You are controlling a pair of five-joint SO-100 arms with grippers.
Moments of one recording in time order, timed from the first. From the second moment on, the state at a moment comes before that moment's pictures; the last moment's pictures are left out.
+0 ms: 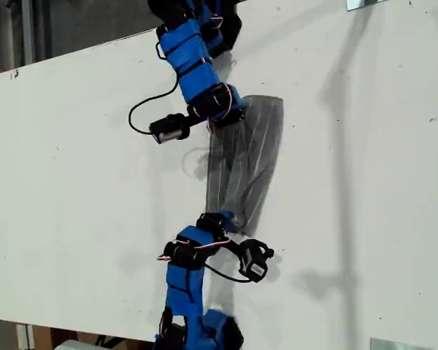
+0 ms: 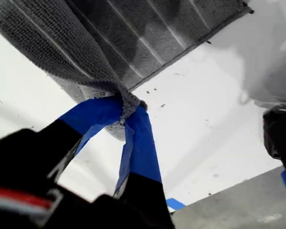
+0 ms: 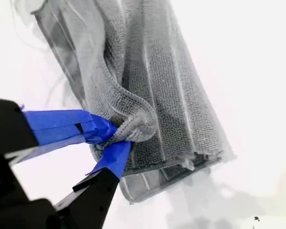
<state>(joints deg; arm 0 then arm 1) 2.9 73.7 66.9 78.3 -86.1 -18.7 86.5 83.1 107.9 95.4</state>
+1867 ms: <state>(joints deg) -21.6 81.5 88.8 82.7 -62.2 -7.8 92.5 105.6 90.0 78.1</state>
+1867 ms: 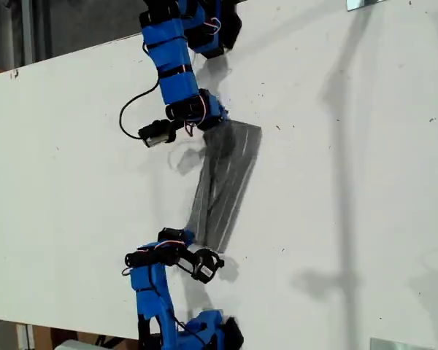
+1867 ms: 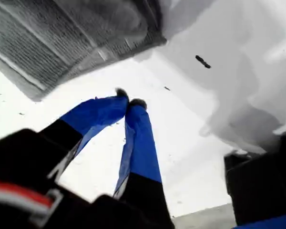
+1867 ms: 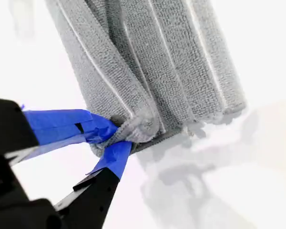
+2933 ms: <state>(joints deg) -22.1 86.9 87.2 90.4 -58.7 -6.7 75.1 88.9 90.8 72.4</state>
